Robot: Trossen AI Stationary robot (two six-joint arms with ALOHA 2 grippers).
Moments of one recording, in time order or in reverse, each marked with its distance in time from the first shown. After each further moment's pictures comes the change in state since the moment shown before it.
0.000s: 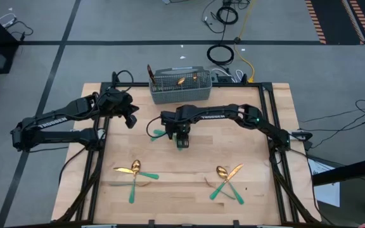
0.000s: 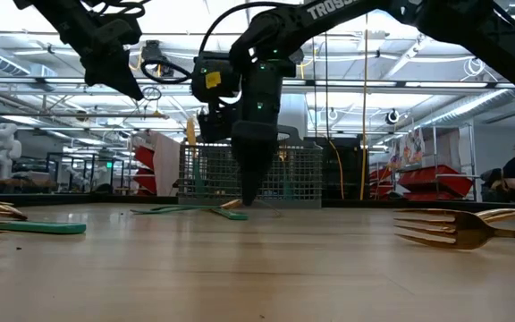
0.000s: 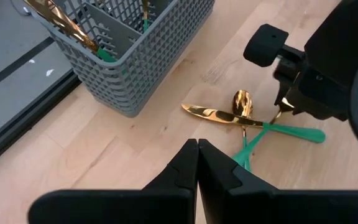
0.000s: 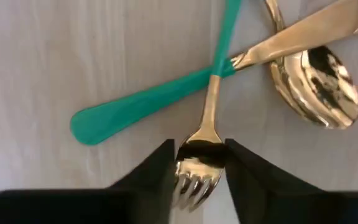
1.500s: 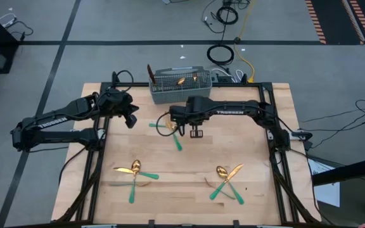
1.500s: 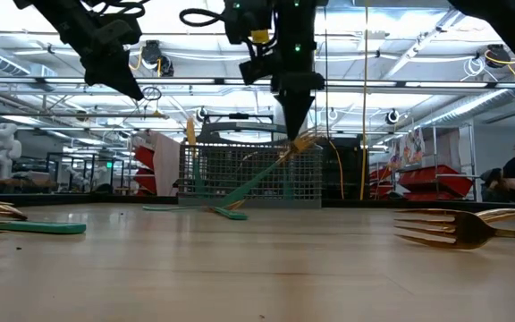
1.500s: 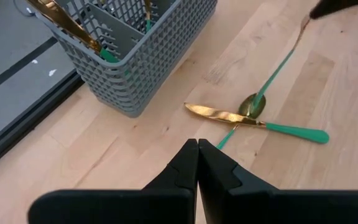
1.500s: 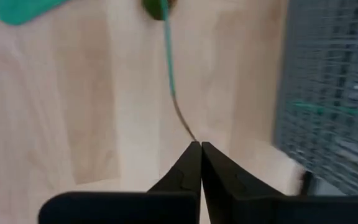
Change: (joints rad) left arm 0.000 0.000 0.000 0.000 -0.009 0.001; right arm 0.031 -0.238 0.000 -0.300 0.397 -0.015
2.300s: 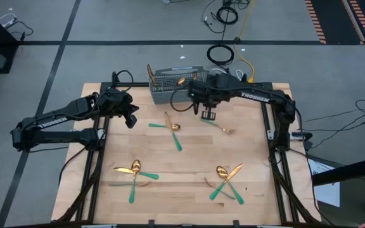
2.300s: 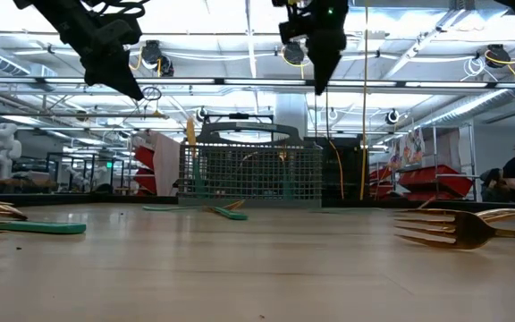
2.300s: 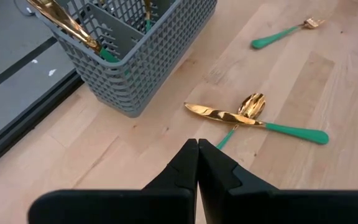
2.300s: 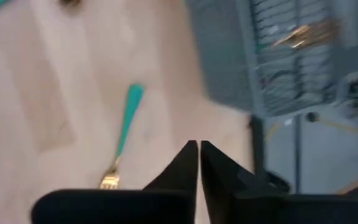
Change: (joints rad) left arm 0.000 0.000 0.000 0.000 0.000 -0.003; right arm -0.144 -0.226 -0.015 -0.120 -0.012 0.038
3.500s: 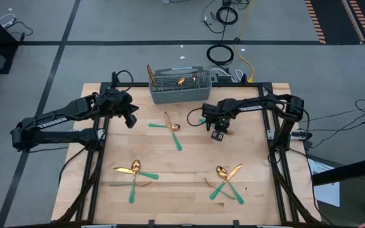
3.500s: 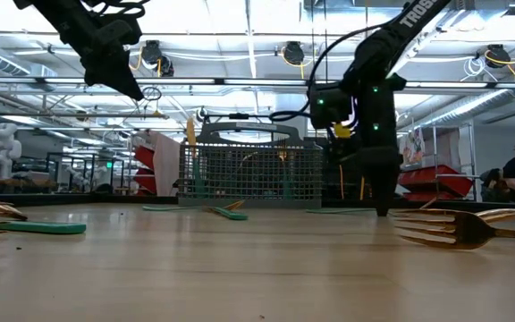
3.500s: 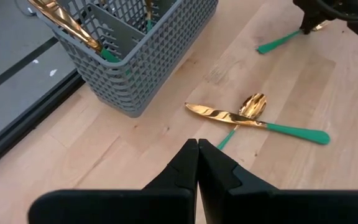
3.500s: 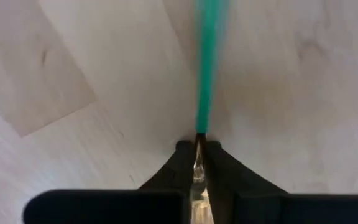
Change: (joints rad) left arm 0.000 0.000 0.000 0.000 -0.004 0.001; right arm -0.088 -0.063 -0.938 0.664 -0.292 0.218
